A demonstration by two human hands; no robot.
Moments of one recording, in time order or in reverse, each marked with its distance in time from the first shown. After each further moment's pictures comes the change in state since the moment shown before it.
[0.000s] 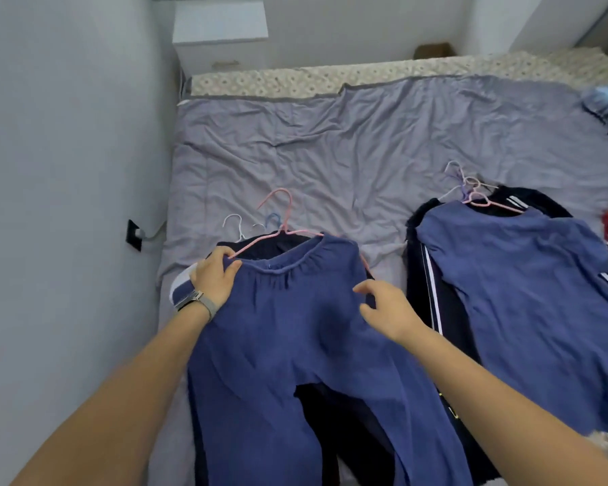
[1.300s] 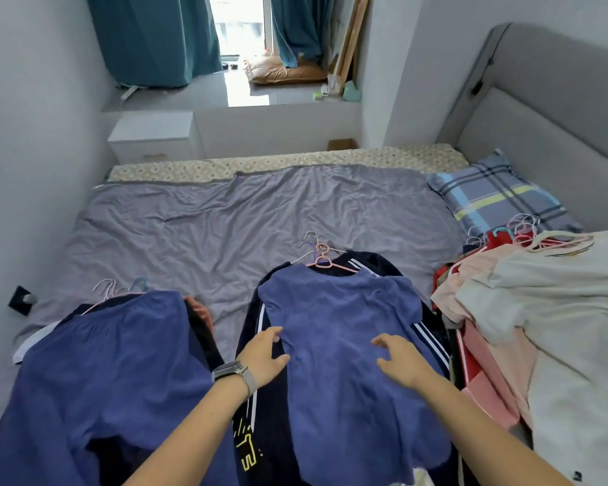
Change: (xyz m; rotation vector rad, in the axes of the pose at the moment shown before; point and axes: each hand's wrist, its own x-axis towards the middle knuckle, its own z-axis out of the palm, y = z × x) left_hand -0.216 0.452 0.227 0.004 -0.437 0.125; right_hand -0.133 0.378 -0.317 -0.113 -0.033 0.106
